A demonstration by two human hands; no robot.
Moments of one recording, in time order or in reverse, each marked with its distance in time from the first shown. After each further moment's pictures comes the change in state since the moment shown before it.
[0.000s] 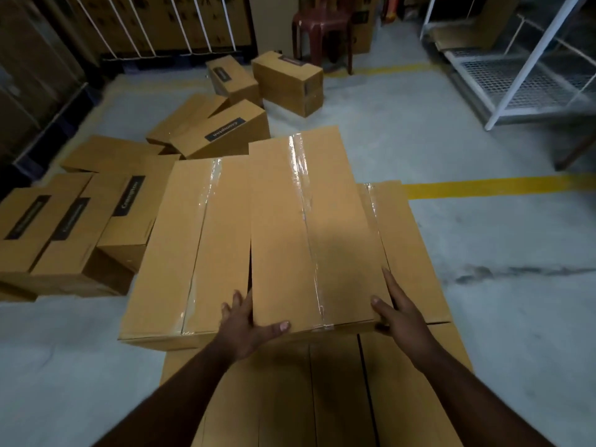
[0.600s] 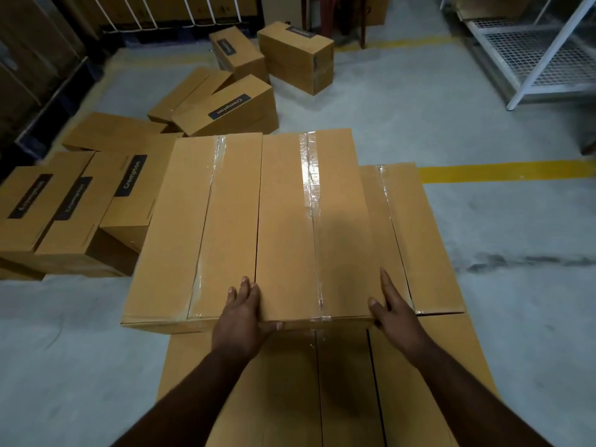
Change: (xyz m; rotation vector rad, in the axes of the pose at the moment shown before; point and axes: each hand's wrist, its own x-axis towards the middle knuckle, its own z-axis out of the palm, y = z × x) left_hand 0.009 -0.027 0.023 0.420 0.167 0.054; right_hand 0.028 0.046 0.022 -0.160 -0.057 0.070
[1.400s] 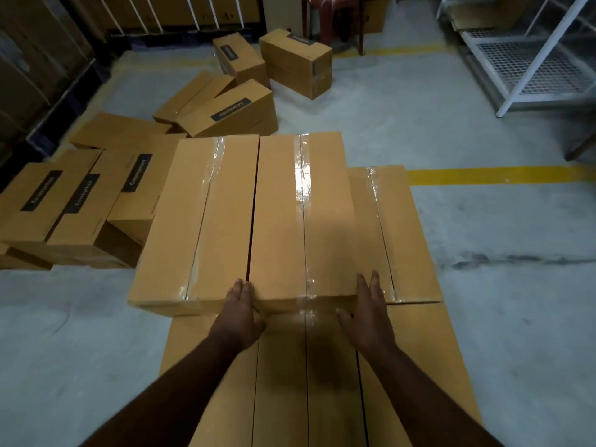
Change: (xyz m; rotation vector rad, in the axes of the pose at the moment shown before) left_hand -0.035 0.011 -0.007 -0.087 -0.092 -0.033; right_hand -0.054 -0.015 0.026 -0.538 0.179 -0.102
